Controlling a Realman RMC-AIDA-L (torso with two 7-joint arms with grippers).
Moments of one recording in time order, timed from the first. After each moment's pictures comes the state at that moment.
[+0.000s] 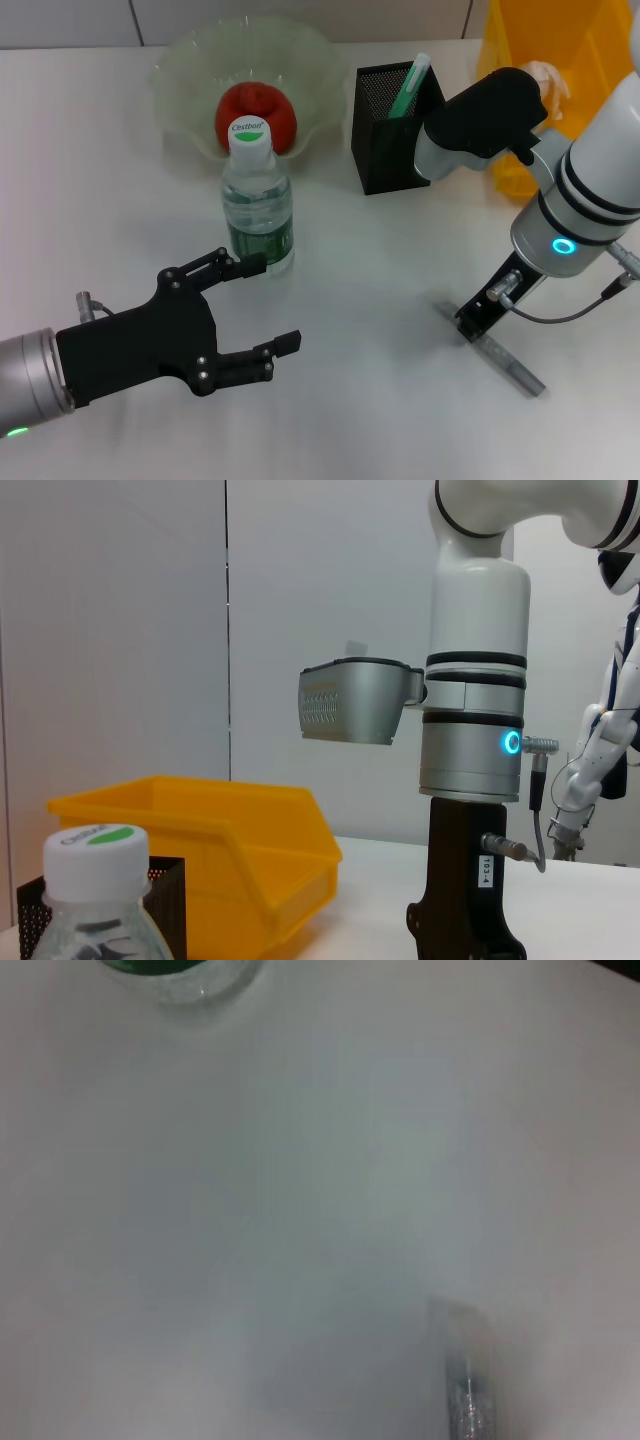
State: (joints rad) left arm -0.14 -2.07 1.34 0.70 1.35 1.51 -0.90; right arm 0.68 2.09 -1.70 -1.22 -2.62 -1.56 2.96
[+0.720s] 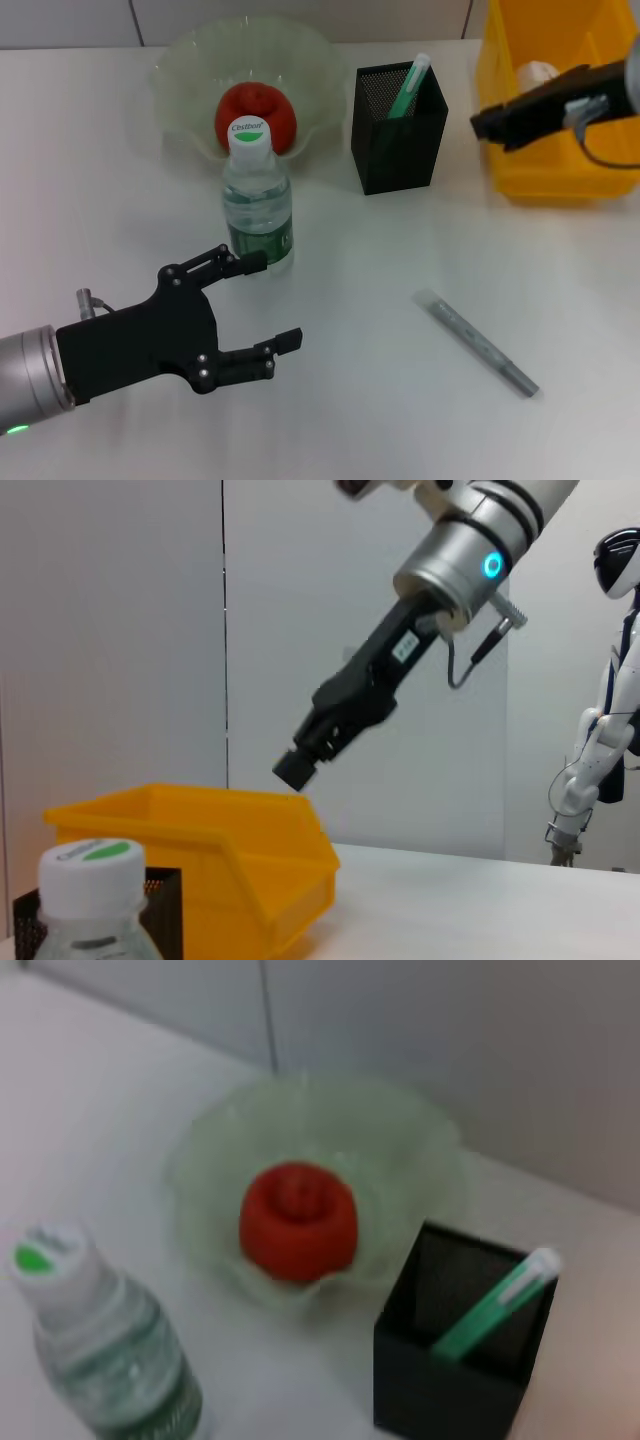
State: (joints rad) left arm -0.14 -2.07 1.34 0.70 1.34 1.52 -0.90; right arm 0.43 2.08 -1.43 -1.84 -2.54 -1.49 2.86
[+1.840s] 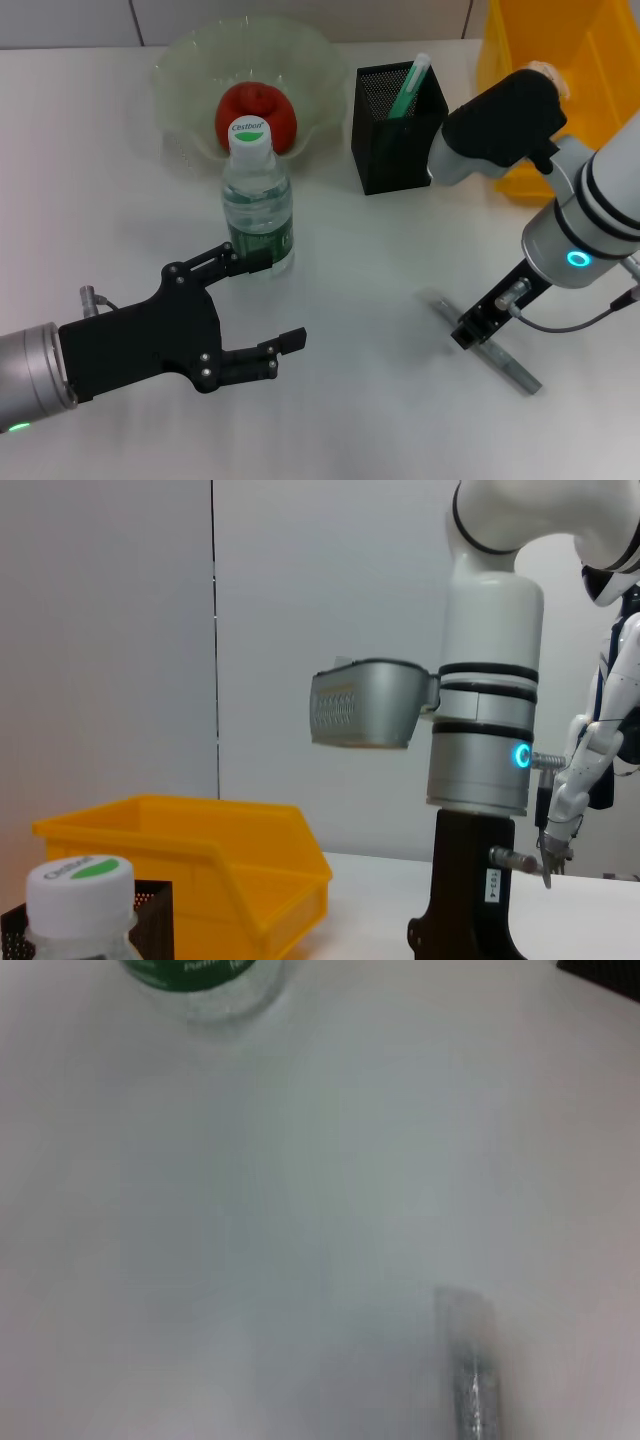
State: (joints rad) left arm -0.15 -2.07 1.34 0.70 1.34 1.53 -0.89; right arm 0.59 2.09 -1.72 -1.34 -2.61 -1.55 2.95
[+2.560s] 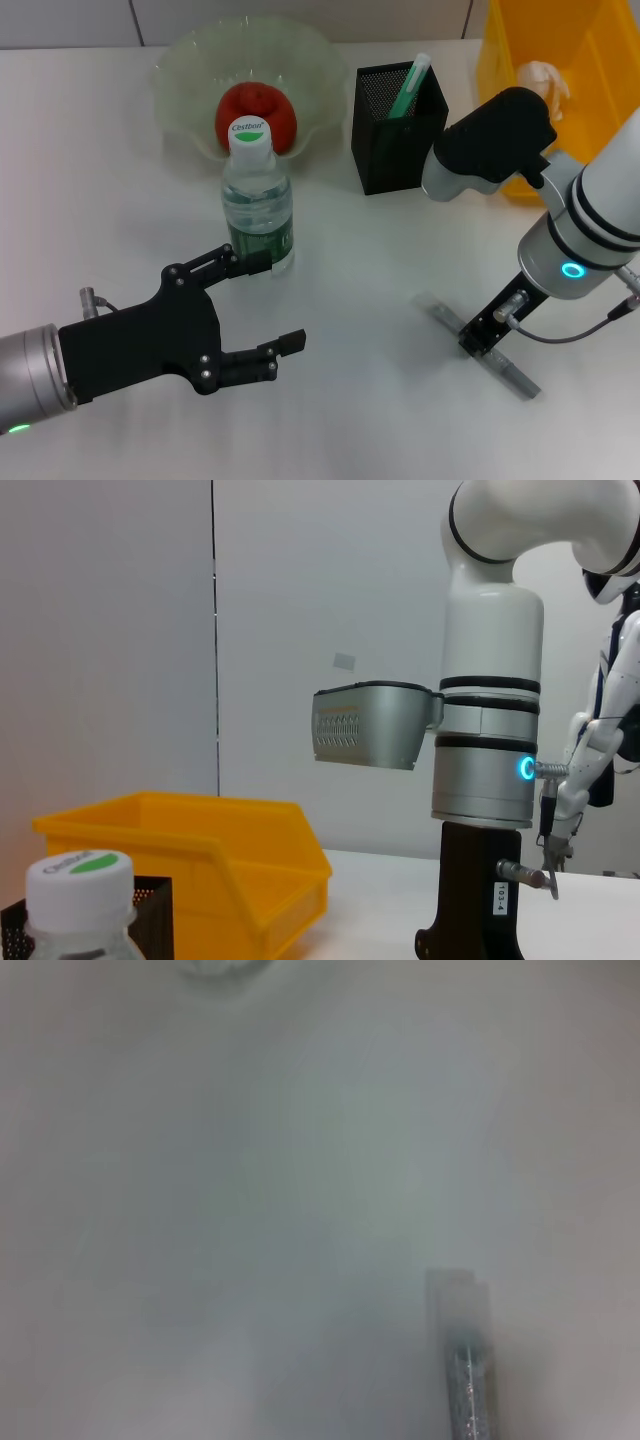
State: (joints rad) left arm -0.15 -2.07 1.34 0.70 1.34 1.53 -0.89; right arm 0.60 2.09 -1.75 -1.30 -2.61 -1.54 2.95
